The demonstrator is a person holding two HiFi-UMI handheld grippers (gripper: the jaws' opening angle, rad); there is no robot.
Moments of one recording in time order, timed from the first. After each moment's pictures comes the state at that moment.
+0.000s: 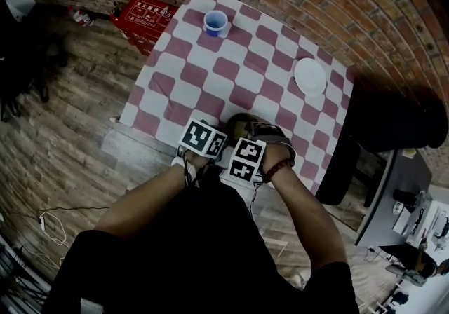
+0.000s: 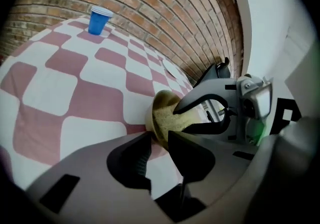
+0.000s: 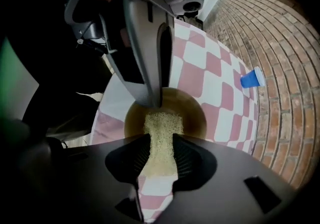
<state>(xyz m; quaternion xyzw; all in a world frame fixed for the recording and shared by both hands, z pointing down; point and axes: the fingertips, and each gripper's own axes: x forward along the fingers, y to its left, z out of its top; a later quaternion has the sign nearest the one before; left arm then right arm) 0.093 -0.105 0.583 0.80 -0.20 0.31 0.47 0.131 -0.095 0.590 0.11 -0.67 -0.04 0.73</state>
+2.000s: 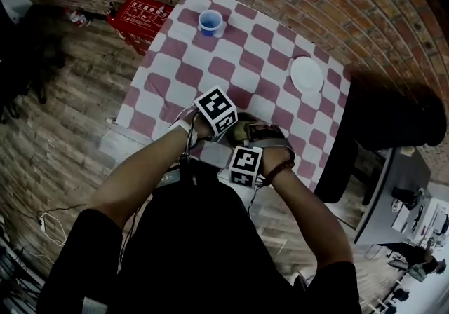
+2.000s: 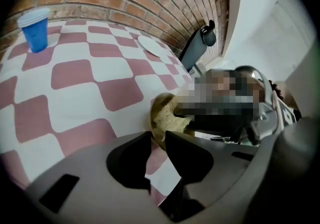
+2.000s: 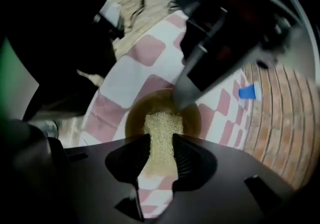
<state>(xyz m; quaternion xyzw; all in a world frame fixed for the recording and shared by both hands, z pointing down) 0.112 -0.129 0.580 0.80 -0.03 0.47 0.38 0.144 -0.095 0.587 0.08 -0.64 -0.13 0.75</state>
